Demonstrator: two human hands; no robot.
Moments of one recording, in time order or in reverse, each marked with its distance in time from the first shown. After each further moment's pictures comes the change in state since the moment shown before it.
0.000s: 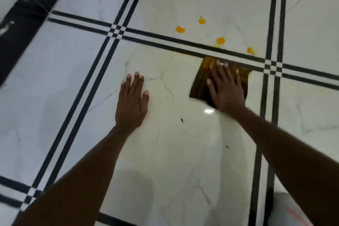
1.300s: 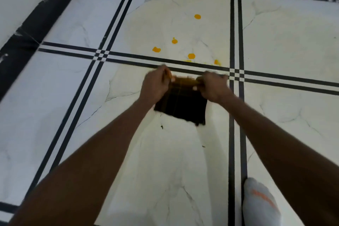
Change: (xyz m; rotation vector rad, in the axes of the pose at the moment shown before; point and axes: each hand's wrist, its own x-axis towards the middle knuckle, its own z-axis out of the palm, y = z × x) left_hand 0.092 0.161 -0.035 -0.364 -0.072 0.052; right_hand -0.001 0.014 -0.107 0.082 -0.168 0.053
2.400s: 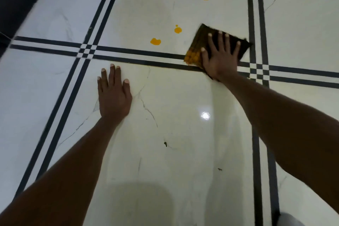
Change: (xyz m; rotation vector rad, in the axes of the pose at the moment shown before) left_hand 0.010 -0.166 0.003 0.489 0.181 -0.108; right_hand 0.154 0.055 0.069 -0.058 0.241 0.182
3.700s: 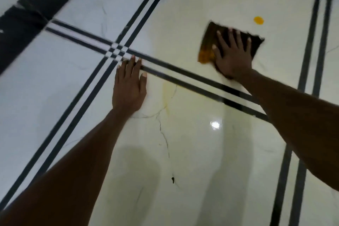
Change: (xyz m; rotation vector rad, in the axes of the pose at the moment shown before) left_hand 0.066 -0.022 0.005 -0.014 0.045 -0.086; right_hand 0.129 -0.072 0.010 -0.018 -0.029 -0.306
